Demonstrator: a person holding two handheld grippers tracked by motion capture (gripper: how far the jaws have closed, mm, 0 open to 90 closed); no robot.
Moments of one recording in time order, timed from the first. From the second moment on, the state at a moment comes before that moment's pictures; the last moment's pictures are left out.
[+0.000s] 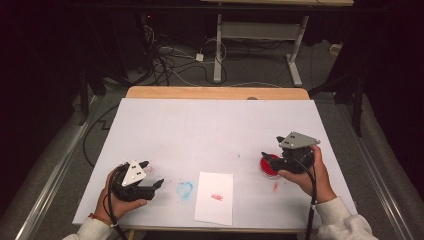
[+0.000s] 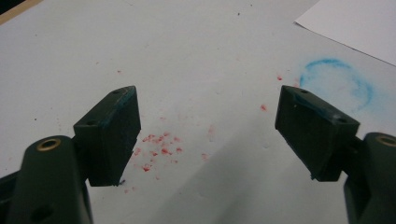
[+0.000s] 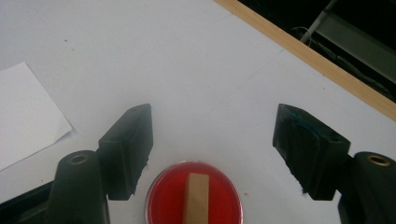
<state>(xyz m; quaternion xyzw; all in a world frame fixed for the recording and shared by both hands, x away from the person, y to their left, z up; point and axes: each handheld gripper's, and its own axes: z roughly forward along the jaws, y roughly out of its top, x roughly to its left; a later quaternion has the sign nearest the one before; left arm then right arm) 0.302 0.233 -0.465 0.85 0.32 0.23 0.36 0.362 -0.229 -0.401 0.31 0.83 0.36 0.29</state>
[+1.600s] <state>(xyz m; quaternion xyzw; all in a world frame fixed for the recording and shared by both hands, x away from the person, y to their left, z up) 0.297 0.228 -0.463 0.85 0.31 0.24 0.35 0.309 -0.233 -0.390 0.26 0.78 0.43 0.37</state>
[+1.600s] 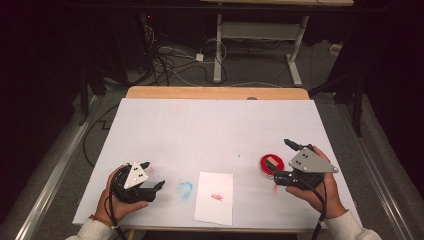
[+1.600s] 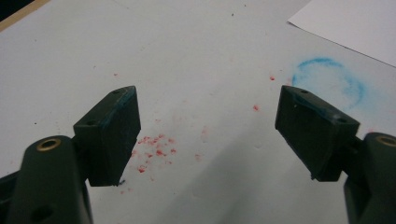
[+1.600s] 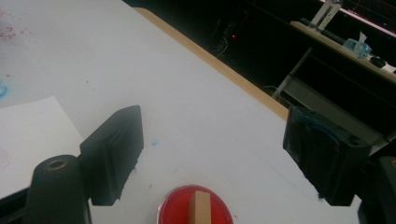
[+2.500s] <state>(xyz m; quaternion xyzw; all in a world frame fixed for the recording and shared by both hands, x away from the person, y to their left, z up) 0.299 0.225 -0.464 0.85 0.31 0.25 0.34 0.288 -0.270 -0.425 0.27 0.78 0.42 0.38</state>
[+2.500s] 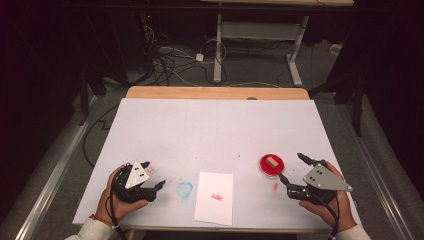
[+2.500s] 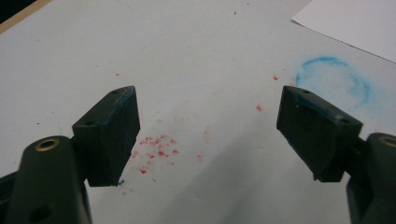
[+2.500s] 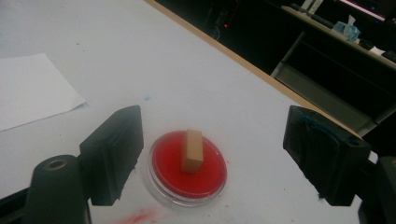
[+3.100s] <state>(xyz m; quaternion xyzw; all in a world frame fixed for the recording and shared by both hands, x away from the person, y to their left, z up) 0.302 0.219 -0.465 0.85 0.30 0.24 0.35 0.279 -0.294 -0.466 0.32 0.79 0.40 0.35</state>
